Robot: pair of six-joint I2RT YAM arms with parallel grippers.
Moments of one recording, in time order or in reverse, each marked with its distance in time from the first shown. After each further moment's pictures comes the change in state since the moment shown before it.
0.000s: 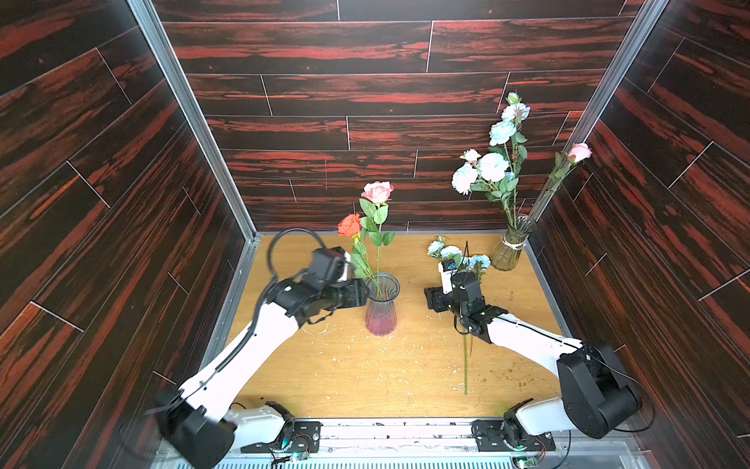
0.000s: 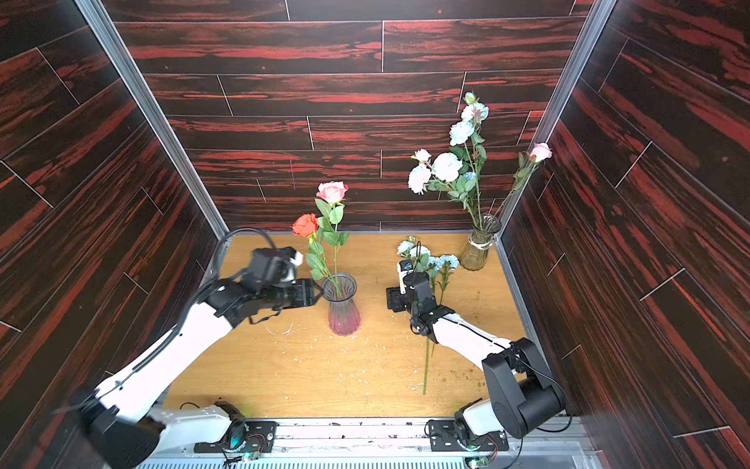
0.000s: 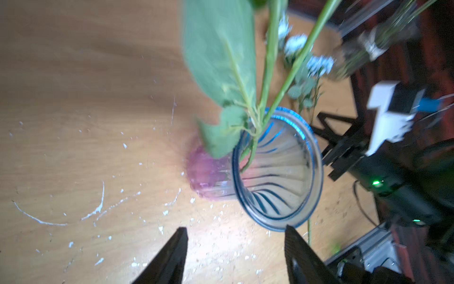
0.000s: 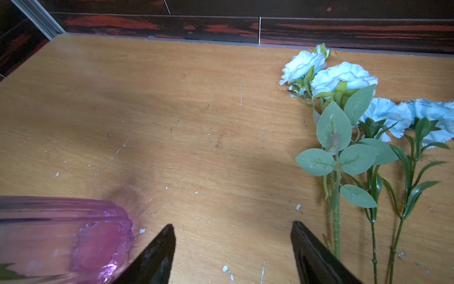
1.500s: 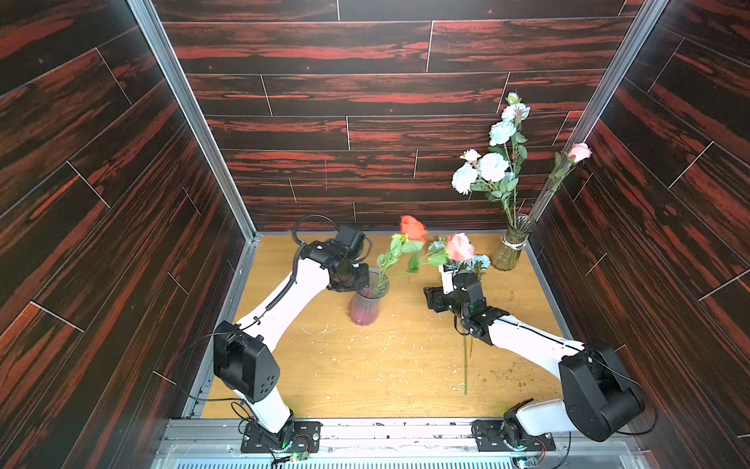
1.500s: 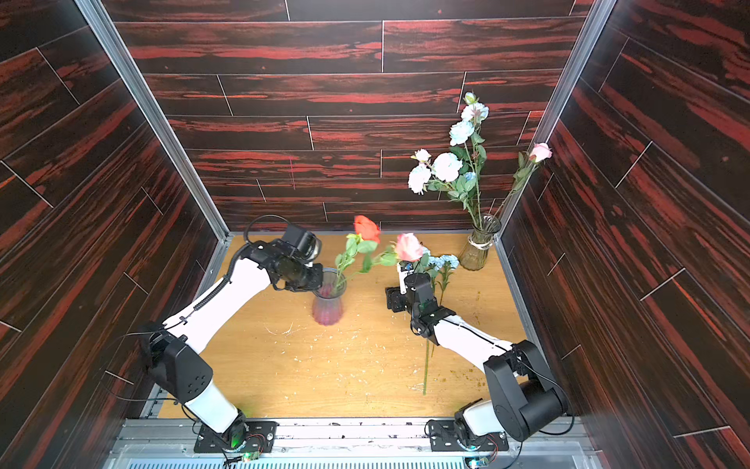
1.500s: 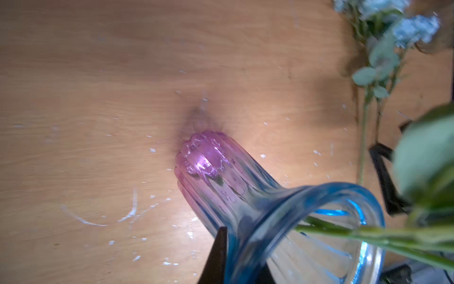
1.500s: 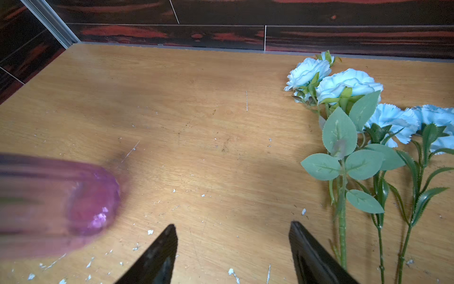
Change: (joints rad) left arm 0.126 0.357 0.330 -0.217 -0.048 0.107; right arm 0.000 -0.007 -0.010 0.027 -0.024 0.003
